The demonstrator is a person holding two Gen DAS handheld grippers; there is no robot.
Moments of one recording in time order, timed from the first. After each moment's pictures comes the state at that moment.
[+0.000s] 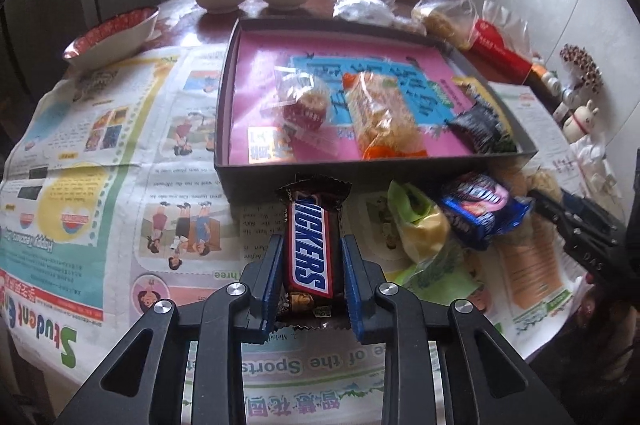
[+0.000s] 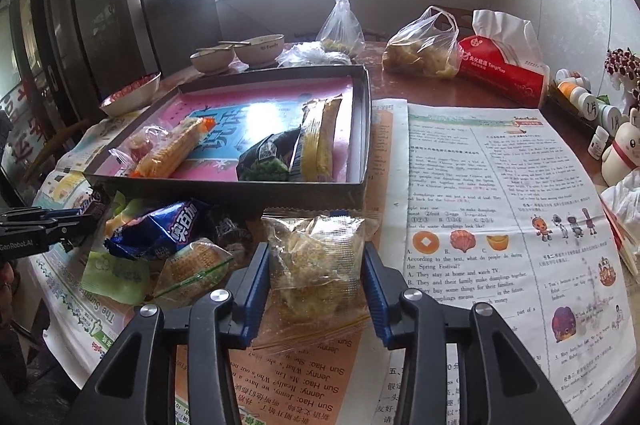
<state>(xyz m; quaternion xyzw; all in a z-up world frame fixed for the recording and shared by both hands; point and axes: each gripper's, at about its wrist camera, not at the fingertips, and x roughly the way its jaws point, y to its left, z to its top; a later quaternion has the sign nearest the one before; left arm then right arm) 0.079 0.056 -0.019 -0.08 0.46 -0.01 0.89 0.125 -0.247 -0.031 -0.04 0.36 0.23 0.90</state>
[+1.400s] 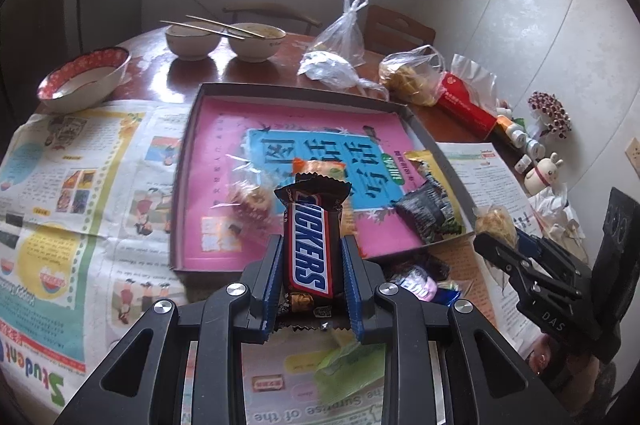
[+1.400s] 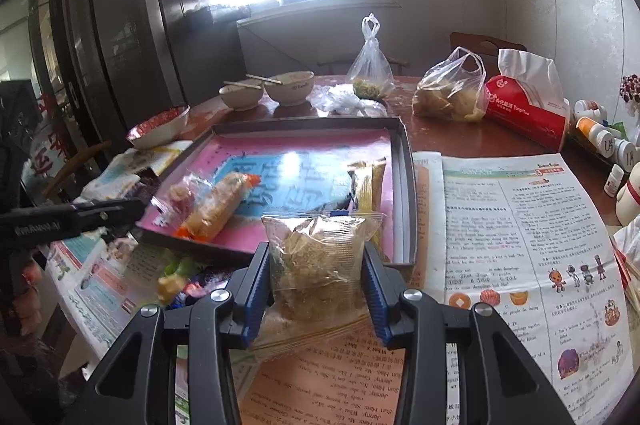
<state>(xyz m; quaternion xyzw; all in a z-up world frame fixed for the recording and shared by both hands) 0.110 0.048 0.022 -0.13 0.40 -0.06 0.91 0.132 -0.220 0.011 -0.01 0.32 0.26 0.91</state>
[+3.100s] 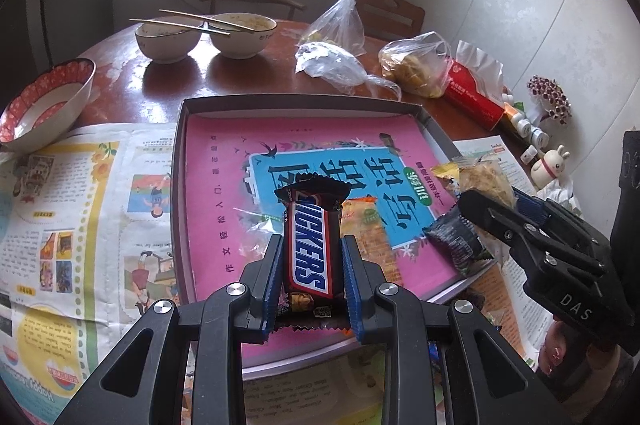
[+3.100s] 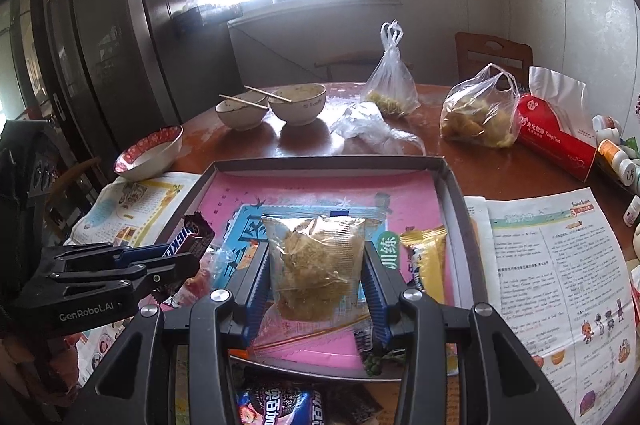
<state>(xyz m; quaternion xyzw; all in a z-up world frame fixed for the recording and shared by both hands) 0.176 0.076 0.013 -0.10 0.43 -0.09 0.89 0.182 -0.142 0.032 -0.01 0.34 0.24 0.91</state>
